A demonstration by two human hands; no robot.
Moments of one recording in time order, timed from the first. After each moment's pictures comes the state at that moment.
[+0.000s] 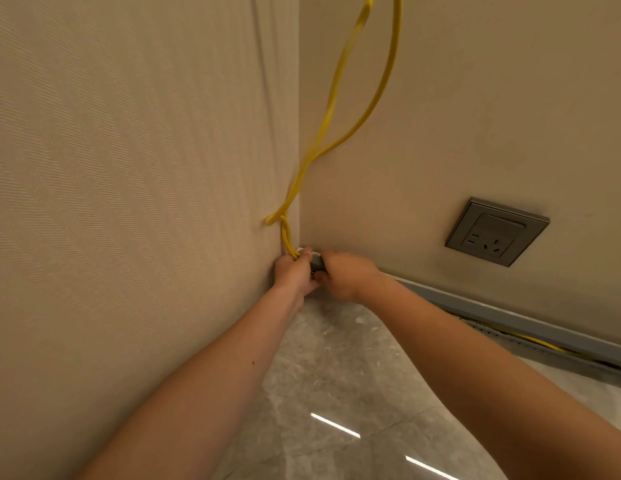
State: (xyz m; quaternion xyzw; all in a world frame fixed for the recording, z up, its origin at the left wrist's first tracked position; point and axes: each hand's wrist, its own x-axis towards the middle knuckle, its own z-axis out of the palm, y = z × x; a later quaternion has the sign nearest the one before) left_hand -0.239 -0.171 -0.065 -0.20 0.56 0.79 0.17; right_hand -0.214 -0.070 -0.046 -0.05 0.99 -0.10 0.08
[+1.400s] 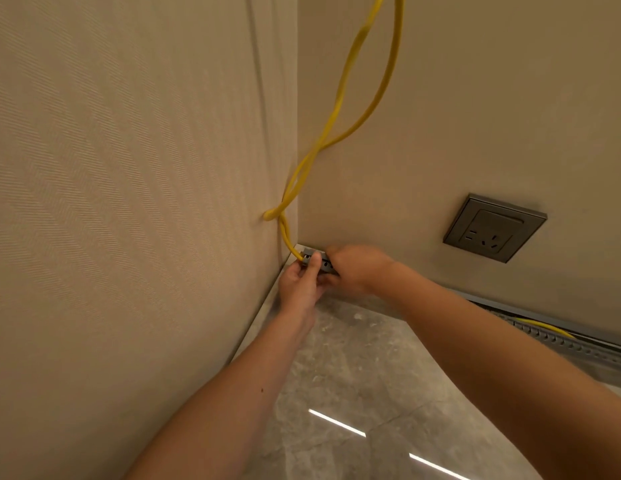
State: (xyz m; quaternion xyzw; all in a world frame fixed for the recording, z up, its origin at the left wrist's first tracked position) left_hand -0.203 -0.170 -0.085 -0.11 0.48 0.86 0.13; right_hand -0.207 -0.057 -0.024 -0.11 0.99 -0.03 0.09
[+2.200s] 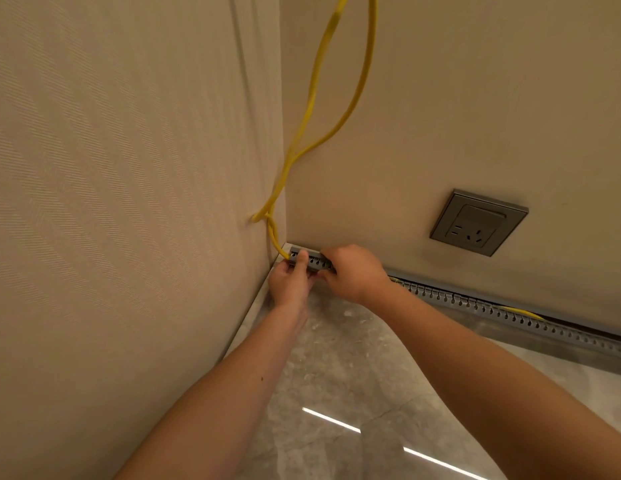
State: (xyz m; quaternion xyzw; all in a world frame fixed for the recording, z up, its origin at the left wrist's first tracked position) left_hand -0.213 -0.161 -0.090 -0.18 0.49 0.85 0.08; right_hand -0.185 -0.056 -0.030 -0.04 0.99 -0.10 0.00
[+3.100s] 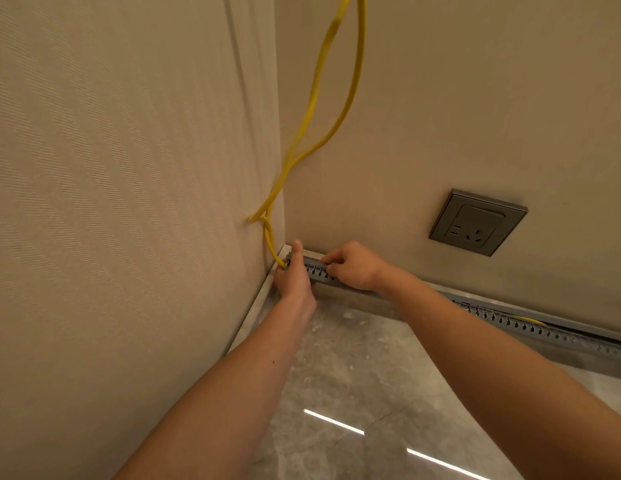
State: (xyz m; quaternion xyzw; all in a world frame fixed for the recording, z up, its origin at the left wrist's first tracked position) left_hand -0.232 -0.144 -0.095 -0.29 0.44 0.84 0.08; right_hand -0.192 -0.045 -0.017 0.04 0.93 -0.34 0.13
